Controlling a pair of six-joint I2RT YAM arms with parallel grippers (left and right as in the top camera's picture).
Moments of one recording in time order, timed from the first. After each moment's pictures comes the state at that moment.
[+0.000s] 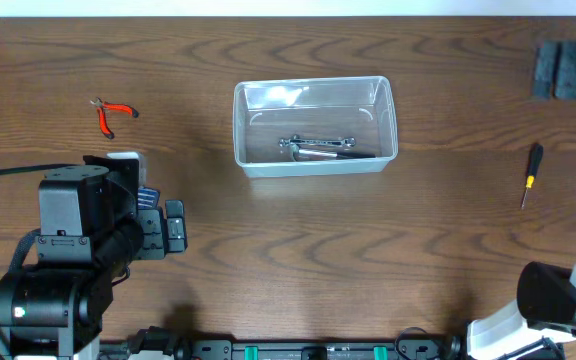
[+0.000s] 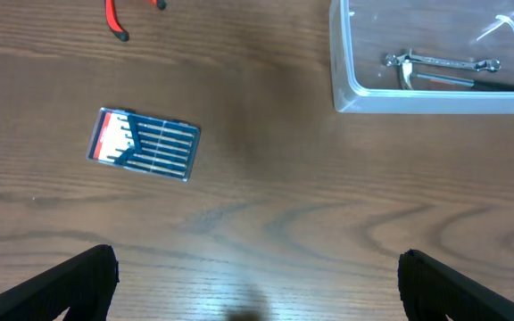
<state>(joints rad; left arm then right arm) -0.05 0.91 1.29 -1.33 0.02 -0.07 -0.21 1.77 2.34 -1.62 0.15 -0.04</state>
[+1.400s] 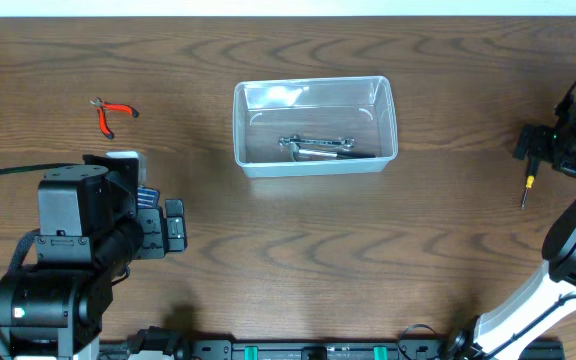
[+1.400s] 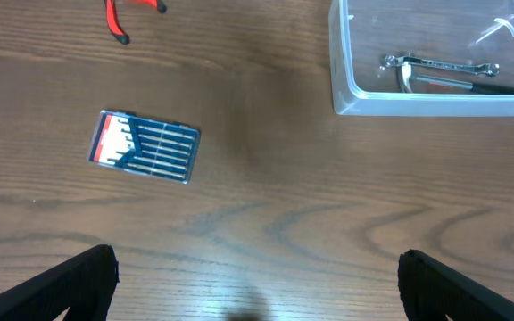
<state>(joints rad) -0.05 0.91 1.30 -1.33 0.02 -0.07 -0.48 2.05 1.53 -0.87 0.08 -0.05</state>
